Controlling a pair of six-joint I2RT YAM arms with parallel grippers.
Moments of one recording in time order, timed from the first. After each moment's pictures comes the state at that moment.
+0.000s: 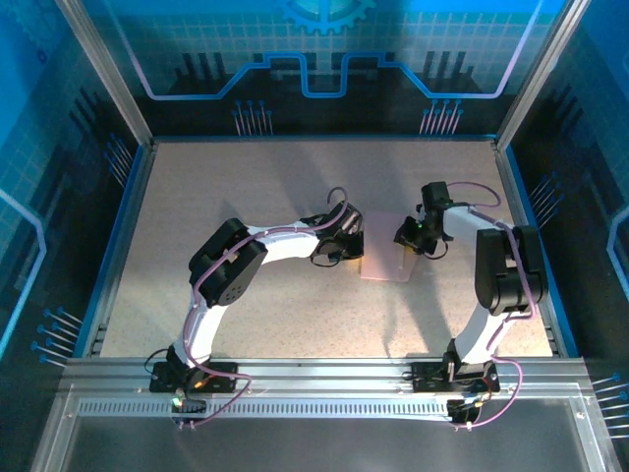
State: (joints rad) left arm -0.75 2.13 1.40 -0.22 0.17 -0.85; right arm 0.07 1.76 1.02 -0.54 -0.29 0.53
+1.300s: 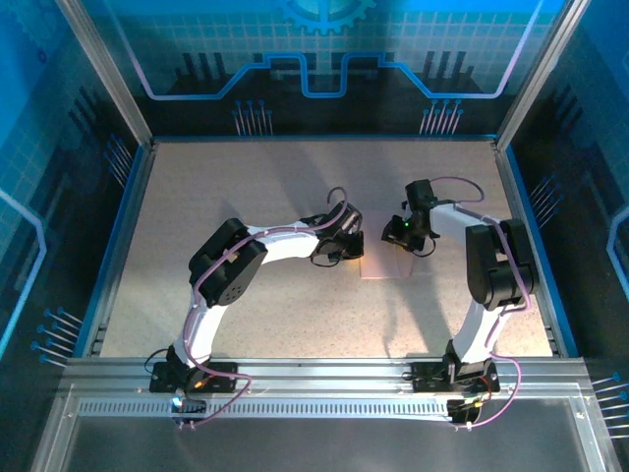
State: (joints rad) left arm -0.75 2.13 1.40 -0.22 0.17 -0.85; right arm 0.16 1.81 1.07 -0.50 -0.26 0.53
